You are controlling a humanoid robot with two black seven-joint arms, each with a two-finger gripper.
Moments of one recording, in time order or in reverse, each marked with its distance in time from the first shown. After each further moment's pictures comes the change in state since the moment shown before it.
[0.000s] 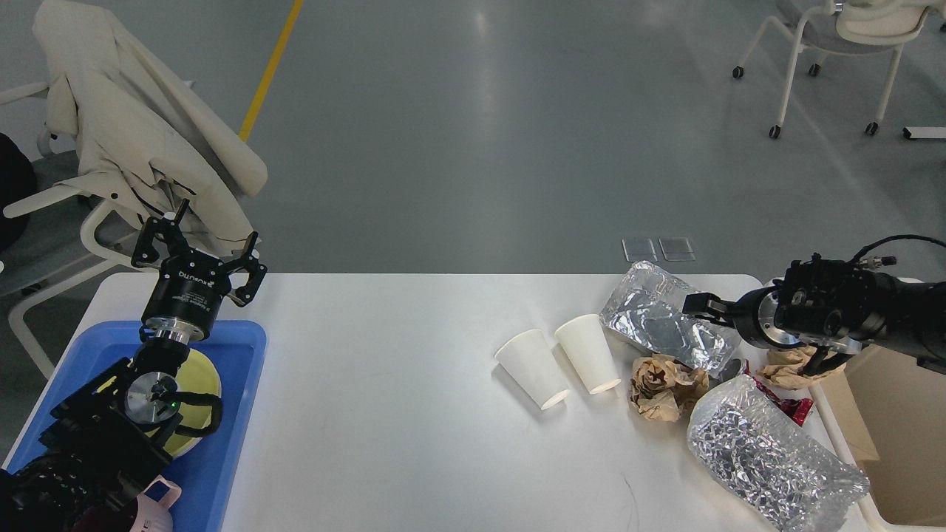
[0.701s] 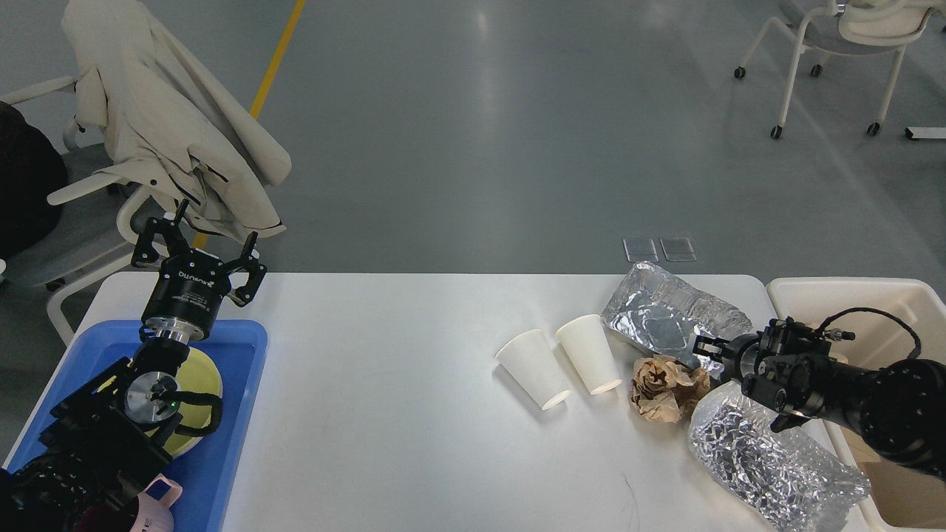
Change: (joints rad) left arm 0.000 0.000 0.000 0.000 0.000 0.000 0.000; right arm -0.311 0.149 0.011 -0.361 -0.003 -0.110 -0.014
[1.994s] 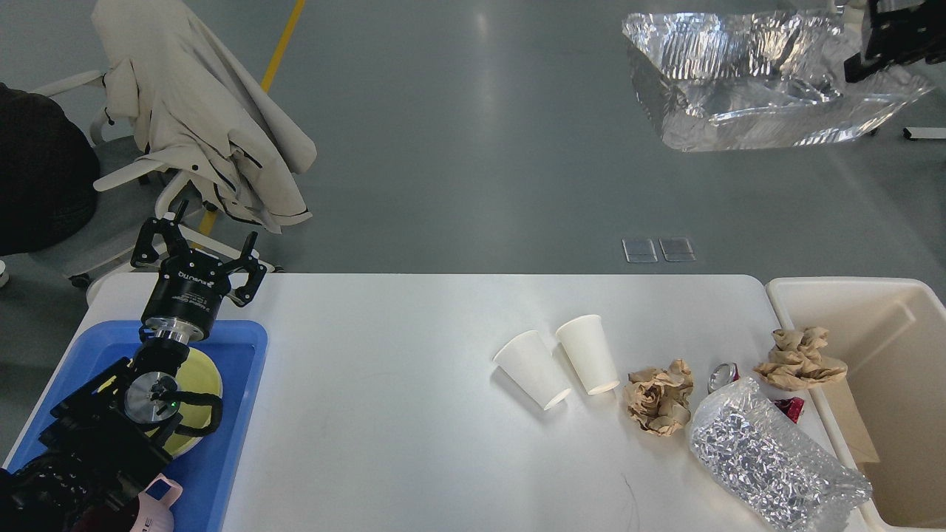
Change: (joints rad) left arm 0.000 0.000 0.000 0.000 0.000 0.000 0.000; right arm 1.516 -0.429 -0.224 0.585 -0.495 1.007 0.269
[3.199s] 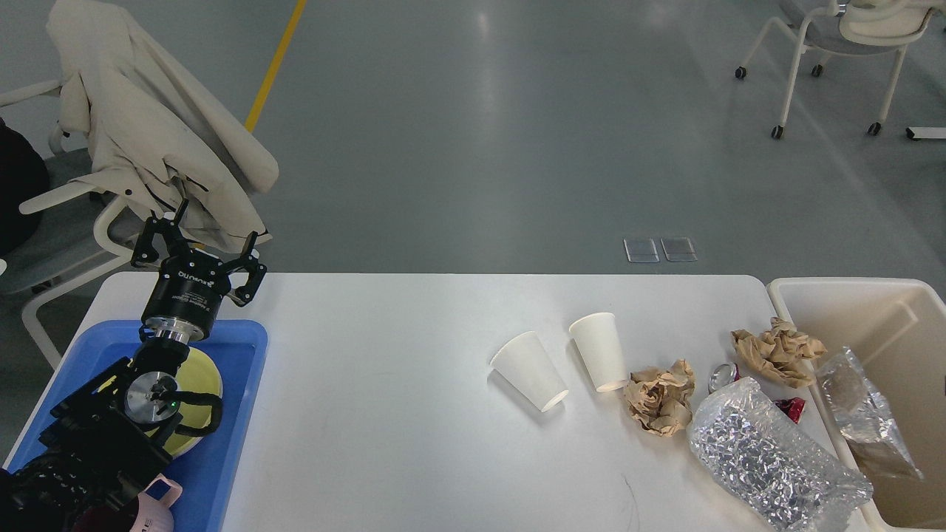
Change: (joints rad) left arm 0.000 0.000 0.000 0.000 0.000 0.000 -0.001; right arm -1.706 -0.001 0.093 -0.843 0.282 -0.870 -0.025
